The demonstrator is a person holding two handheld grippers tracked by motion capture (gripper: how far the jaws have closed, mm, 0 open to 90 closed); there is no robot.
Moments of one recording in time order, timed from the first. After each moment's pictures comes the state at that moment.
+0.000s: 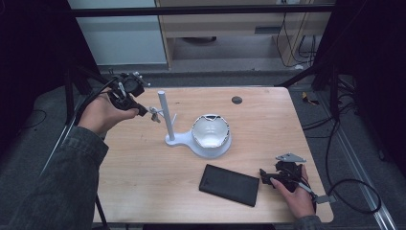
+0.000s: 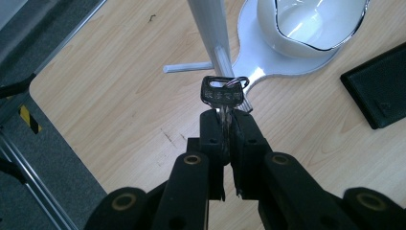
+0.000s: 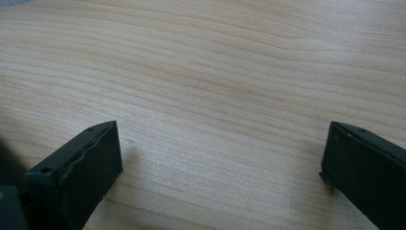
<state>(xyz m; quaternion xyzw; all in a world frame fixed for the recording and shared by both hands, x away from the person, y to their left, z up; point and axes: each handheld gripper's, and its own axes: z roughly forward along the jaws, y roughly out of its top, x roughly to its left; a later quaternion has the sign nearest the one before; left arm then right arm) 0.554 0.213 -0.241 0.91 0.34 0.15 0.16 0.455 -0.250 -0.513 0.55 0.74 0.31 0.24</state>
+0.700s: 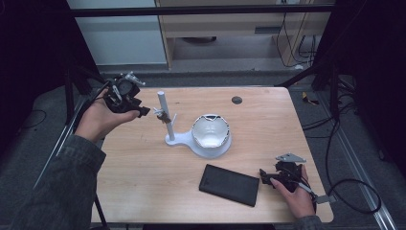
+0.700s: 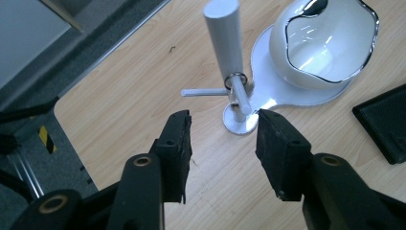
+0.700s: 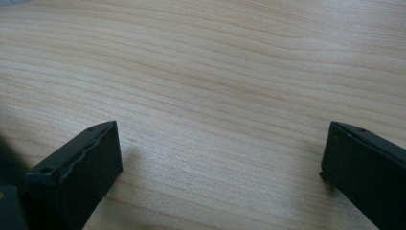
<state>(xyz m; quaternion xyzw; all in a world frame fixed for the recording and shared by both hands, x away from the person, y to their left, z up) 0.534 0.221 -0.245 0.89 0.34 0.21 0.23 0.454 -0.250 -0.513 0.55 0.74 0.31 0.24</state>
